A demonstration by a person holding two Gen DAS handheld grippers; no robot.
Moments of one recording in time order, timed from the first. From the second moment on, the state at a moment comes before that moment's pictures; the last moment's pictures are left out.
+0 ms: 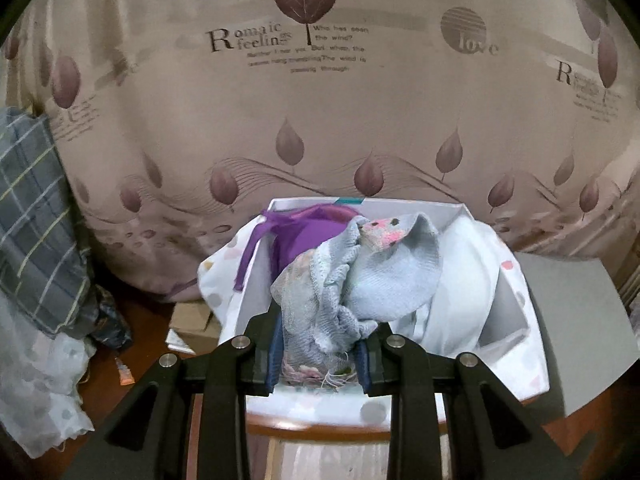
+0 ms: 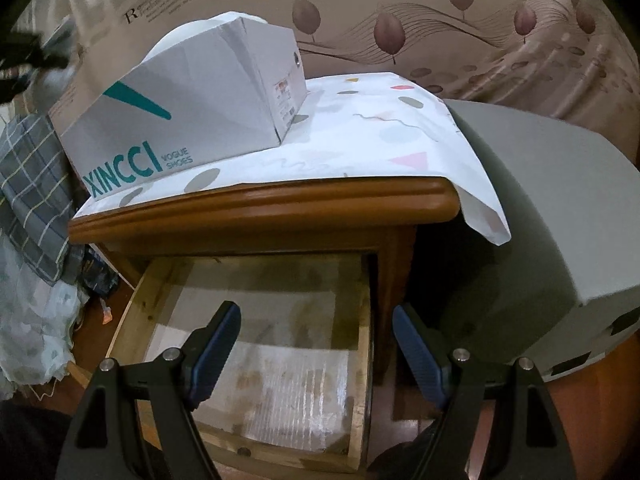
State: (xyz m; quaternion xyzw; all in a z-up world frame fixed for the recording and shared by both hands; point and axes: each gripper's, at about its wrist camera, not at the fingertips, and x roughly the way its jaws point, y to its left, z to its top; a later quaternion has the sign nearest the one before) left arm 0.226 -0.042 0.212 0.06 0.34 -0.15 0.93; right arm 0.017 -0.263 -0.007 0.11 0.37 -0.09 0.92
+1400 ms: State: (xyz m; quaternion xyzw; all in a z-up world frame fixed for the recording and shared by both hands) left arm 0.319 -0.085 0.124 0.10 0.42 -0.14 0.89; right arm 0.022 -0.266 -0.015 0.11 0.38 -0.10 0.91
